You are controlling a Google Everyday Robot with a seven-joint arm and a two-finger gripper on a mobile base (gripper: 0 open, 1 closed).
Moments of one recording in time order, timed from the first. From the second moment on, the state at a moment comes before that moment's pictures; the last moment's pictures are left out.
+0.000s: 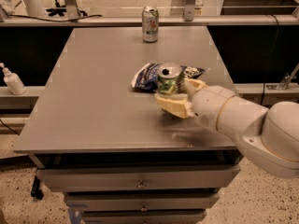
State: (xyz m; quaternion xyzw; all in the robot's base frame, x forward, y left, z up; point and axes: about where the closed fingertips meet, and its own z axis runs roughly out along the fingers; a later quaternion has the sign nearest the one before) arm 0.516 -0.058 0.891 -0.32 0.70 0.20 0.61
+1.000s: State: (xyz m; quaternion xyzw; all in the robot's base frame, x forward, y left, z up) arm 0.513 -0.159 0.898 -0.28 0.73 0.14 0.61
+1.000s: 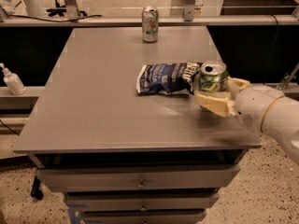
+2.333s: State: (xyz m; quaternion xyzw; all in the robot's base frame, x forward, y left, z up) arm 0.557 -0.153 0.884 -0.24 0.71 0.17 0.64
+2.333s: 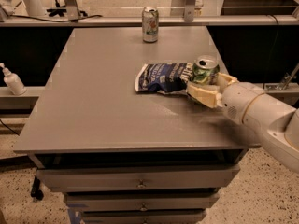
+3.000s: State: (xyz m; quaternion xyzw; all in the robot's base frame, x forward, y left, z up) arm 0.566 -0.121 0.861 -0.25 0.71 0.20 0.62
